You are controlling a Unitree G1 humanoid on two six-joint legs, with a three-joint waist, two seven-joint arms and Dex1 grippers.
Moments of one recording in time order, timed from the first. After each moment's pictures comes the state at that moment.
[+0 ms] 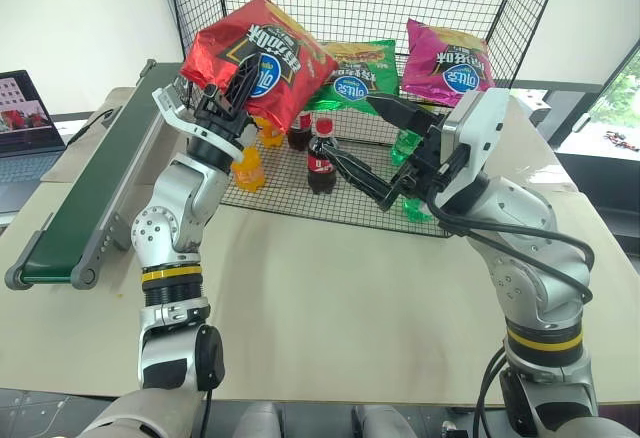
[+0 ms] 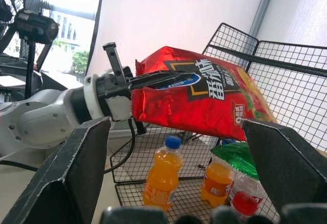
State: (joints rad) left arm -0.83 0.20 0.40 0.26 -1.79 0.61 -0.06; right arm -0.59 -0.42 0.02 -0.52 0.47 0.46 0.54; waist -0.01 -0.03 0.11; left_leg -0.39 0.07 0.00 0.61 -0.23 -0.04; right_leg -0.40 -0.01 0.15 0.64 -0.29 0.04
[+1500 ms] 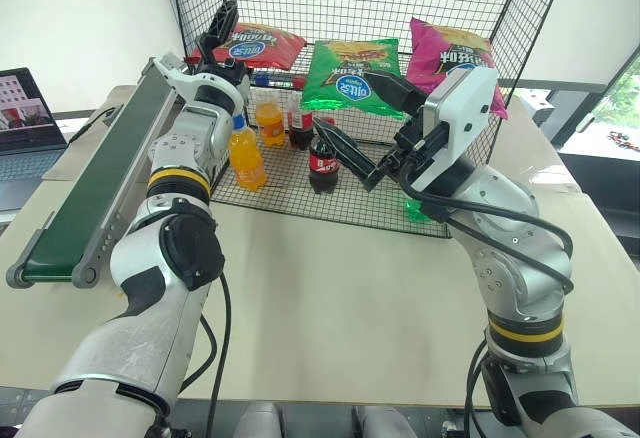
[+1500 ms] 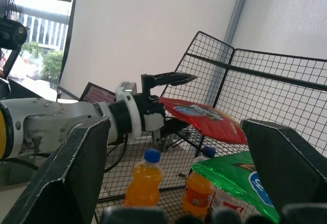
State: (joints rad) left arm -1.28 0.29 0.72 1.05 -1.08 0.52 -0.38; right arm -0.65 -0.33 0.06 -0.52 0.38 0.49 0.41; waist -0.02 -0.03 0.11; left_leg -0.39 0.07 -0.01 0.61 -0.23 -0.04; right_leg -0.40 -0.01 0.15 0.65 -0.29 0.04
